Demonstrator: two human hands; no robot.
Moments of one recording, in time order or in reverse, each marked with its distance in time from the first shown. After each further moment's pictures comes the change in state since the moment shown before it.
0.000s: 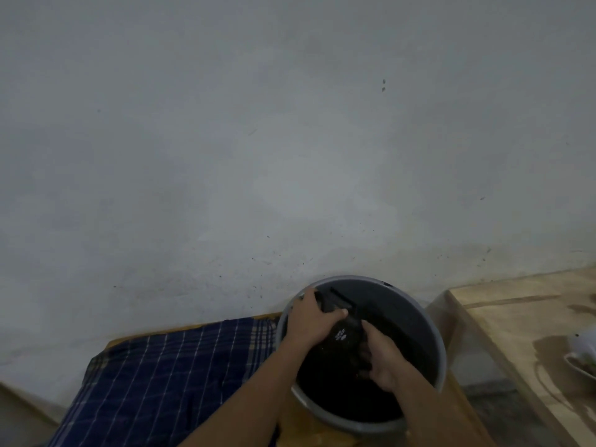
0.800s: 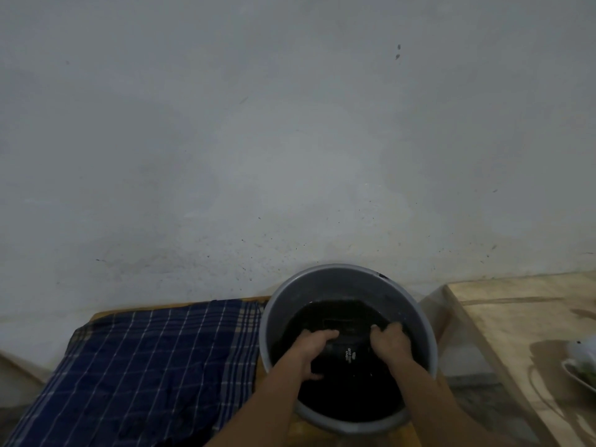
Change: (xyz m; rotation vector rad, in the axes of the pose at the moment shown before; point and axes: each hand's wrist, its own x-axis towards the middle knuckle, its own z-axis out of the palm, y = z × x) left_hand 0.009 -0.040 0.065 -0.577 -0.259 -0.677; right_hand 0.057 -0.007 -0.044 -0.714 0.345 -0.081
